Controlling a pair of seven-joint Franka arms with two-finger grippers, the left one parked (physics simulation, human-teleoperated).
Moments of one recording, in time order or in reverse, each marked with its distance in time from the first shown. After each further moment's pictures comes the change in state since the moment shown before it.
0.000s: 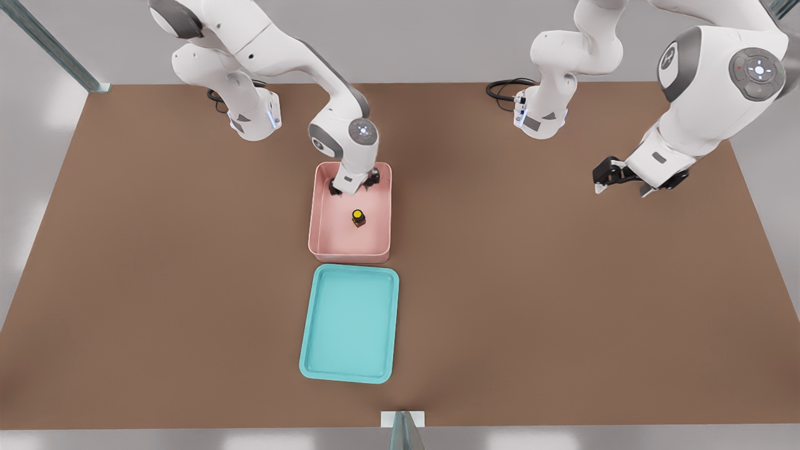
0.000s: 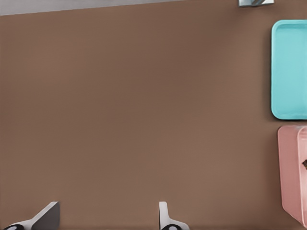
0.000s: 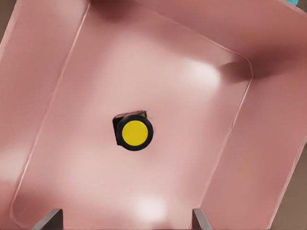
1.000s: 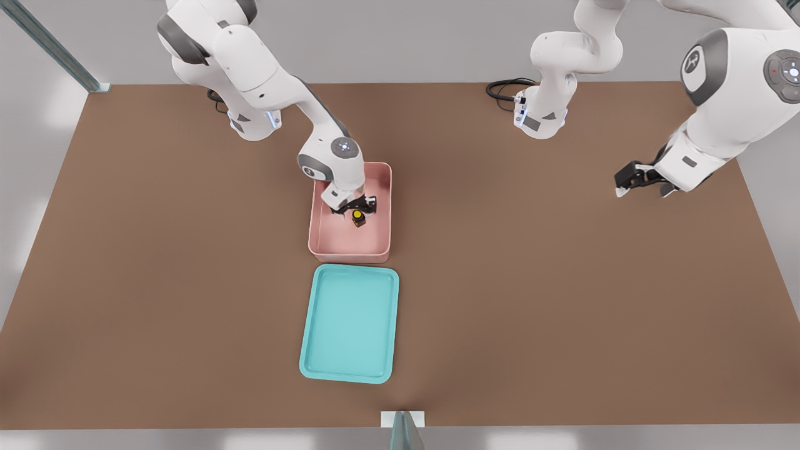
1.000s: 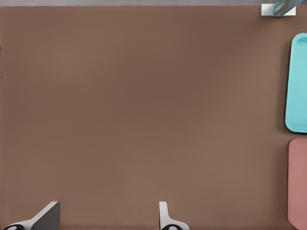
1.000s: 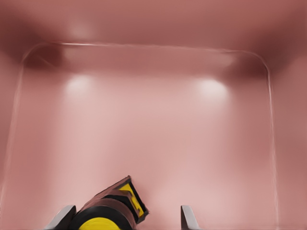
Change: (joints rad) arm -0.006 0.143 -0.092 -0.098 -0.291 0.441 0.498
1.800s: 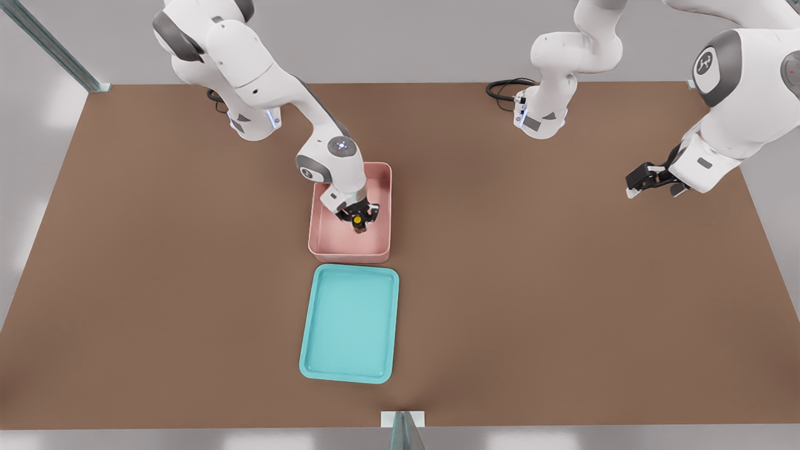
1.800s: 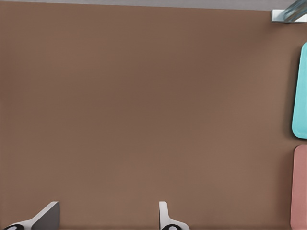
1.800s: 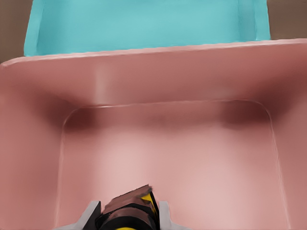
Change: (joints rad) arm -0.022 -0.023 0.002 0.094 0.026 -0.006 0.041
